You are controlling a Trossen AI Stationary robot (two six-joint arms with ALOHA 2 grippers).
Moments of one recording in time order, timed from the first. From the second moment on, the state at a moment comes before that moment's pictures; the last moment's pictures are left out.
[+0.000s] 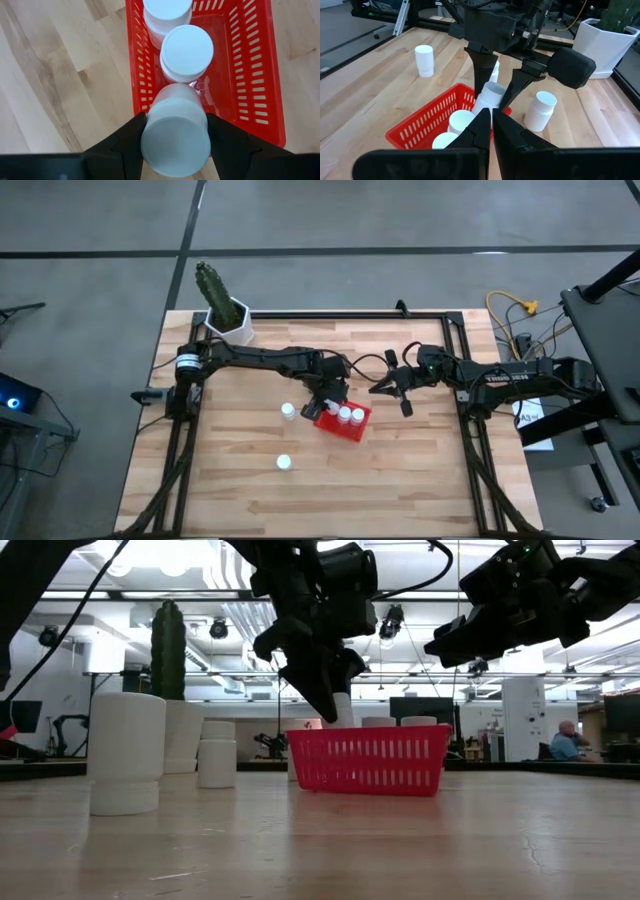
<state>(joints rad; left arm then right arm) 0.10 1.98 1.60 -0.77 0.17 0.53 -0.27 1.06 0.36 0.39 -0.44 -0.22</state>
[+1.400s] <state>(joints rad) 0.10 1.98 1.61 -0.77 0.17 0.52 -0.27 1.06 0.36 0.39 -0.44 -0.21</state>
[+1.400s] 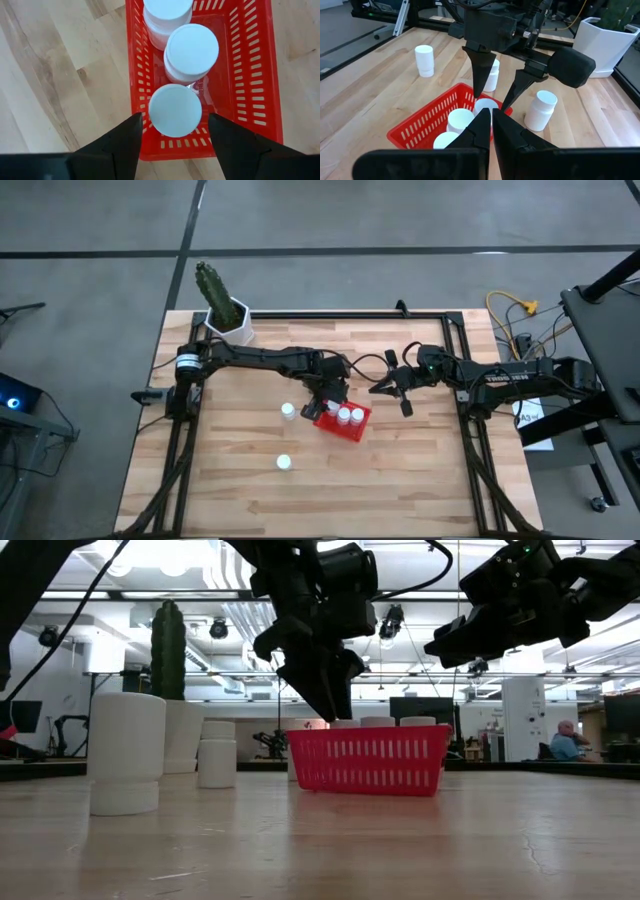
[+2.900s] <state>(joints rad) 0.12 1.18 0.97 -0.11 0.20 0.42 -0.29 1.06 0.33 0.57 -0.30 -0.20</state>
